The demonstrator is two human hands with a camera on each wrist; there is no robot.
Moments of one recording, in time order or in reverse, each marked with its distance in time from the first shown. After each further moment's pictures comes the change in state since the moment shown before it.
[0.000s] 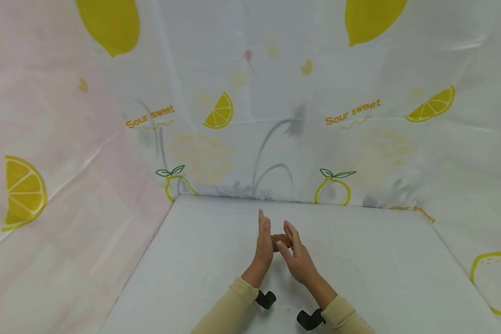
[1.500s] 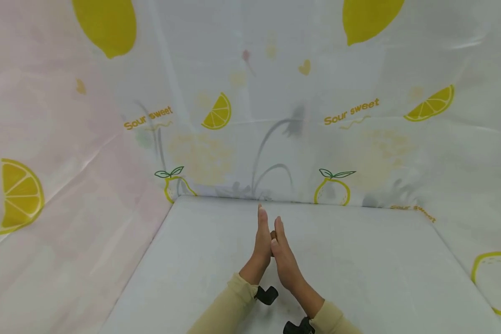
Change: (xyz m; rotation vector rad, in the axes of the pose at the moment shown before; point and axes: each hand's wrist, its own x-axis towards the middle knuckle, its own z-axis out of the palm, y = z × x) left_hand 0.004 0.030 0.007 -0.025 0.023 -0.024; right_hand 0.000 -0.039 0.023 0.254 -0.024 -0.056
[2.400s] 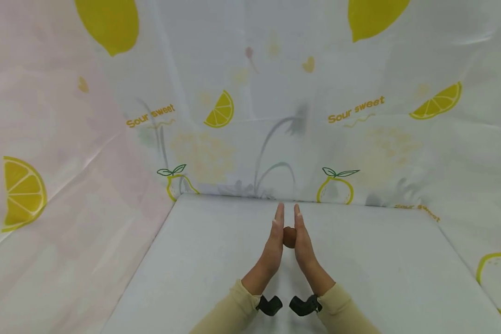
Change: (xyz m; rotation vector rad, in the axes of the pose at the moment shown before) left_hand -0.021 0.012 0.001 0.021 -0.402 0.233; right_hand 0.030 0.007 -0.033 0.174 0.166 0.177
